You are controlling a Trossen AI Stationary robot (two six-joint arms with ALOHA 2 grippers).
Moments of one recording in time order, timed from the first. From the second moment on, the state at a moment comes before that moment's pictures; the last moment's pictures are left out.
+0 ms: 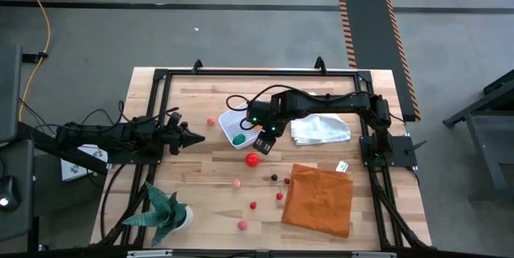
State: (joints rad) left arm 0.11 0.10 0.05 -0.08 0.00 -0.88; right arm -0.02 1.99 1.92 -1.20 -0.10 0.51
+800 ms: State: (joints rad) left arm 0.11 0.59 0.81 -0.95 -0.07 -0.30; right arm -0.05 1.99 1.92 -1.37 0.17 0.49
